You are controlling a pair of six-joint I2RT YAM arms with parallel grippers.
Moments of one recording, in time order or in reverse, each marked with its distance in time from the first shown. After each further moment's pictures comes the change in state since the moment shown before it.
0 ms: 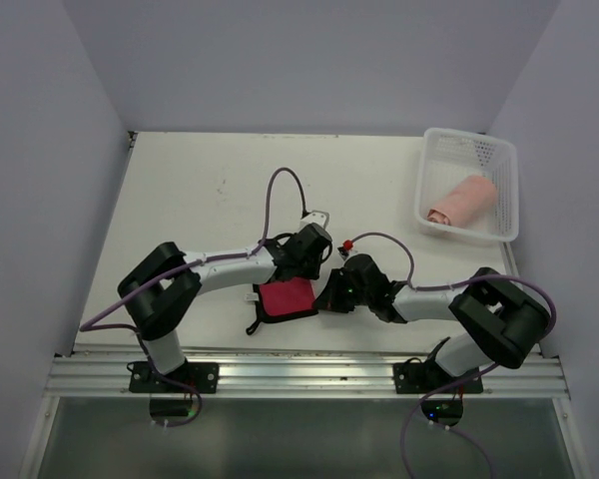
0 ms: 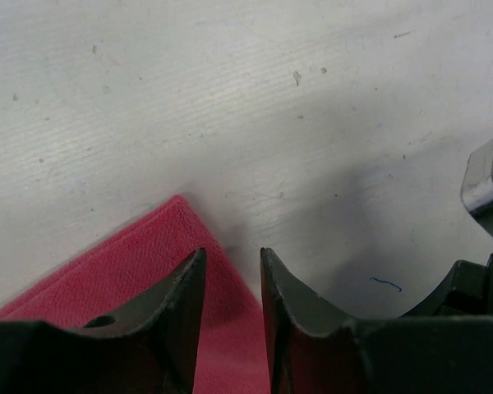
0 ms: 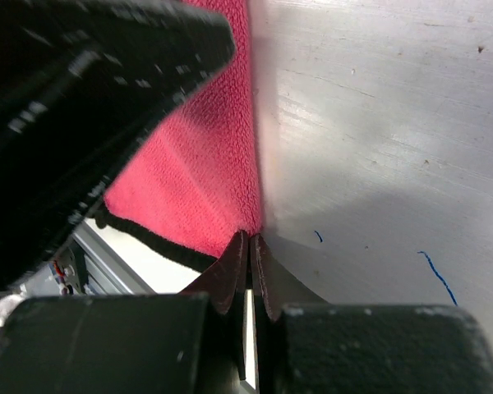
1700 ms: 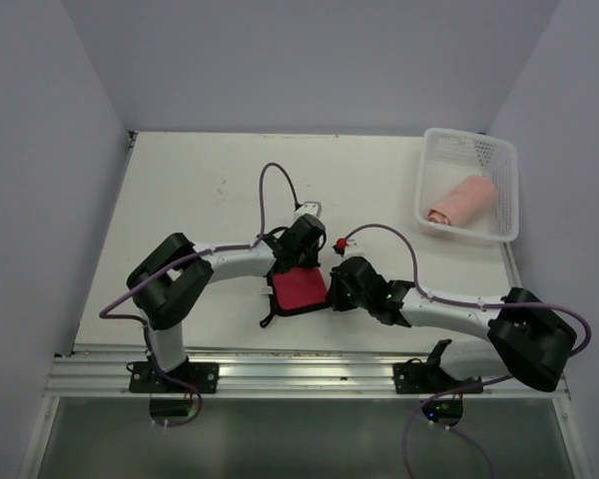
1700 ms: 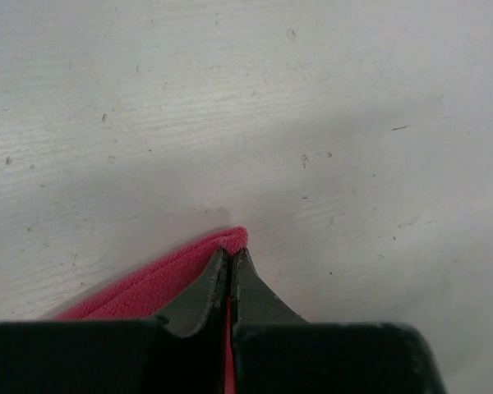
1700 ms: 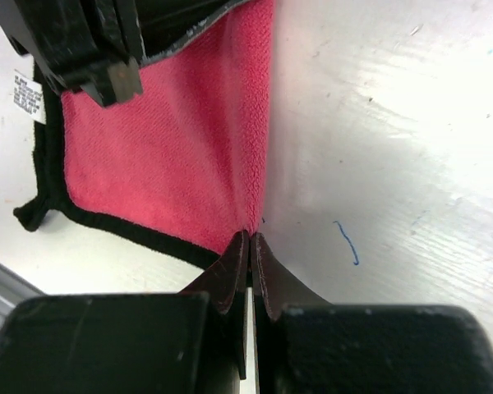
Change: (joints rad) left arm 0.072 0.093 0.025 0.129 0.001 -0.055; right arm 0.117 -0.182 0.077 -0.311 0.326 -0.256
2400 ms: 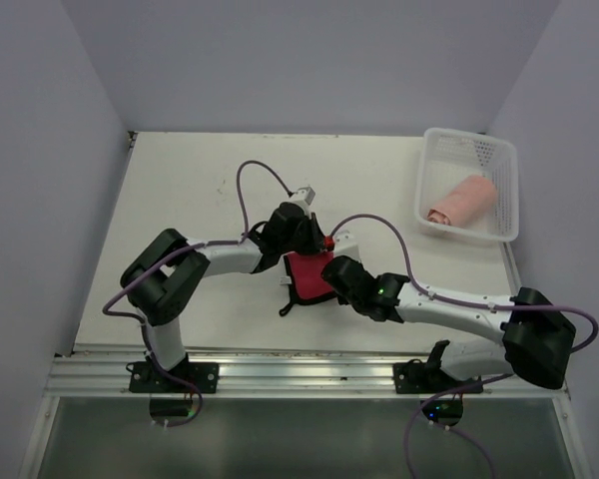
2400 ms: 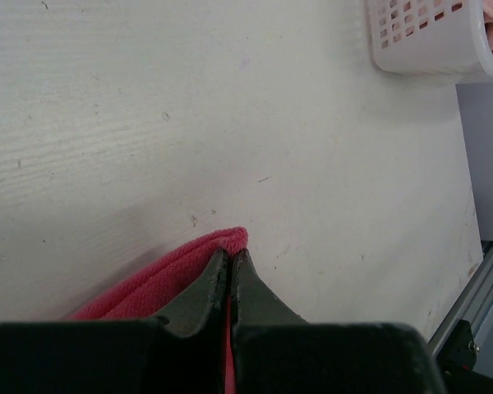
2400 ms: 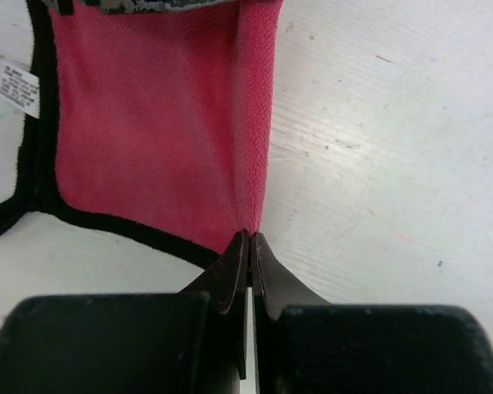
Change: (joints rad) left arm 0.122 -0.031 -0.116 0.423 0.348 -0.084; right arm 0.111 -0.023 0.196 -0.344 0.381 -0.173
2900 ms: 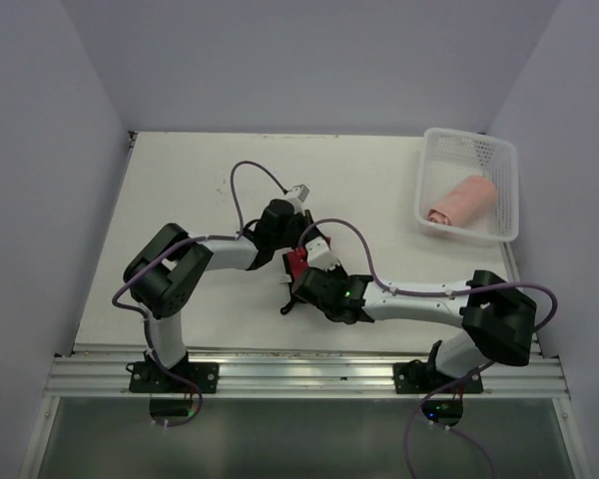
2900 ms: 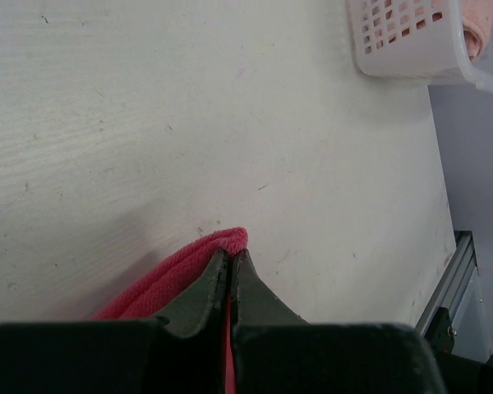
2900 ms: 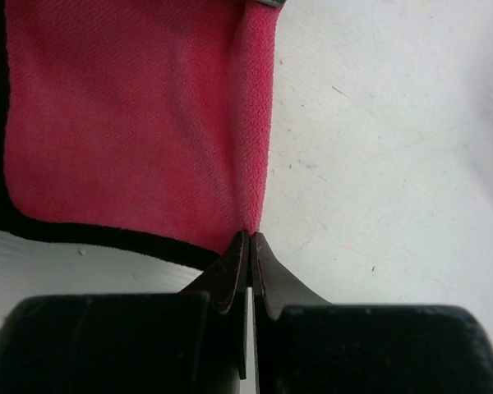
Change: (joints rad) left arm 0.068 0.051 -0.026 0.119 0.139 -0.012; right arm 0.129 0.216 0.146 -0.117 0.271 -0.072
